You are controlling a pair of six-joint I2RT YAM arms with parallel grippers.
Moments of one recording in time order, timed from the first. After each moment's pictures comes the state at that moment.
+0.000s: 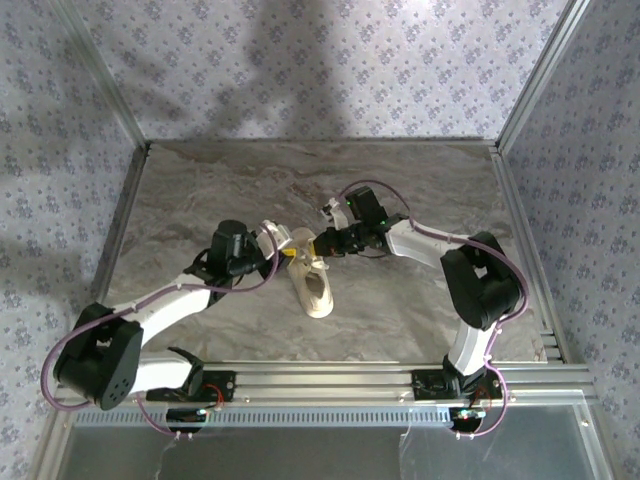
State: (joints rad) left arm -0.51 1.26 0.57 0.20 0.37 0.36; right arm 0.57 1.77 1.10 -0.17 -0.72 0.43
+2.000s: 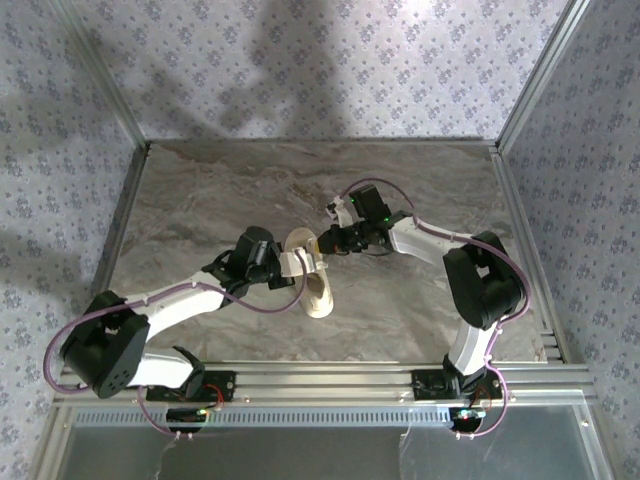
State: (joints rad) left arm -0.68 1.32 0.62 0.06 0.20 0.77; right arm 0.55 1.77 1.12 -0.22 -0.71 0.44
